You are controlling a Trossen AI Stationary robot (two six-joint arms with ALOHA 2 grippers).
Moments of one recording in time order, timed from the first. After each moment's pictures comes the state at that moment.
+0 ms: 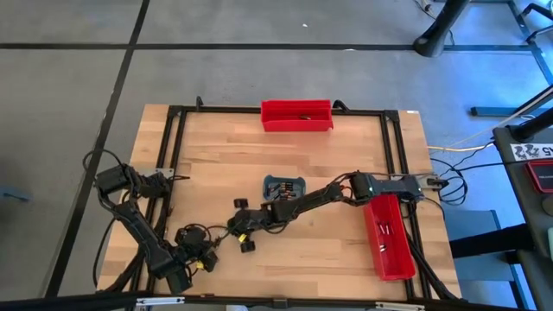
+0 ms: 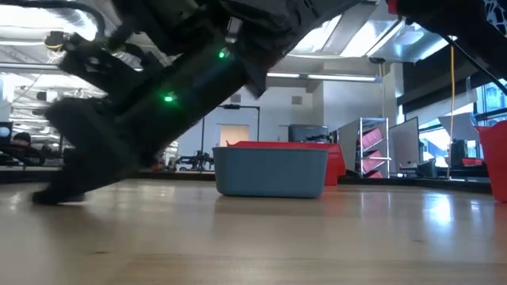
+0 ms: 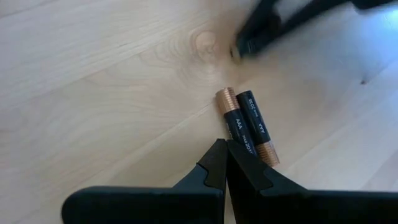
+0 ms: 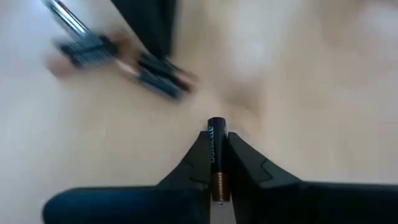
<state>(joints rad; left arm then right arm) -1.09 1.83 0.92 -0.72 -0.65 -2.15 0.23 2.55 1.95 -0.09 0.08 -0.08</state>
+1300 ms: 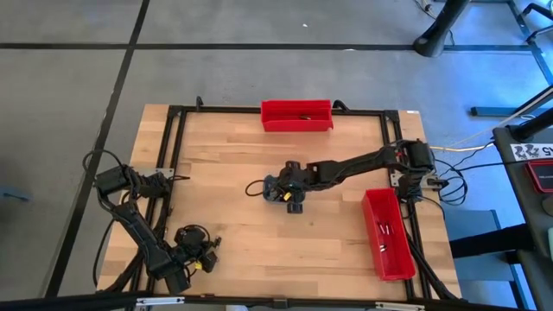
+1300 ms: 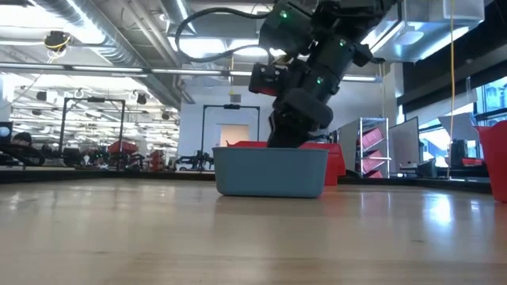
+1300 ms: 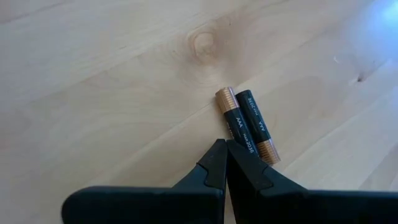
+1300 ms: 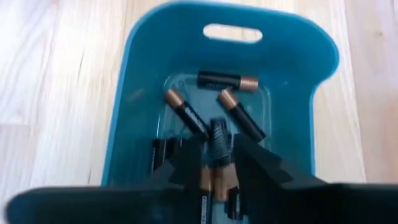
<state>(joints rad) -1.11 1.83 0.92 -0.73 -0.68 -2.14 0.04 1.89 1.19 -0.26 0.05 -0.05</state>
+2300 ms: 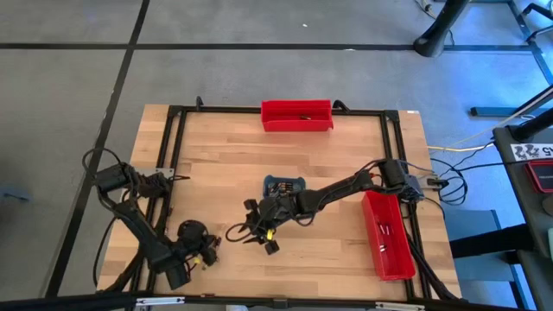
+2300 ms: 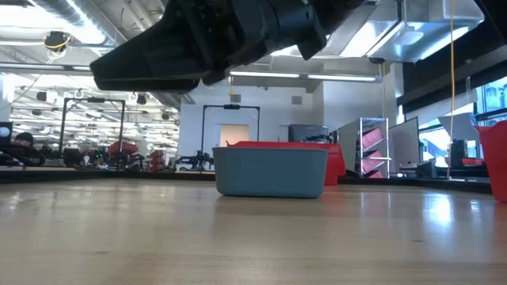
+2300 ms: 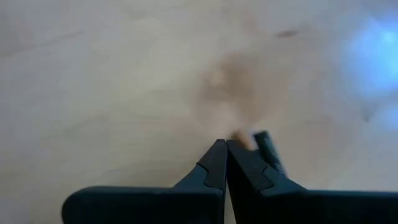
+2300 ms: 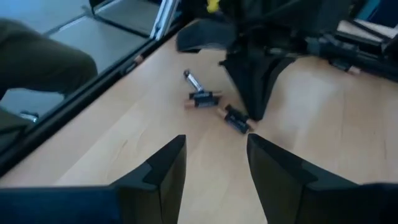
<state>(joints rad) -1.10 1.82 0.84 -0.66 -0.78 -2.19 0.24 2.17 1.50 0.19 -0.23 -0.18</state>
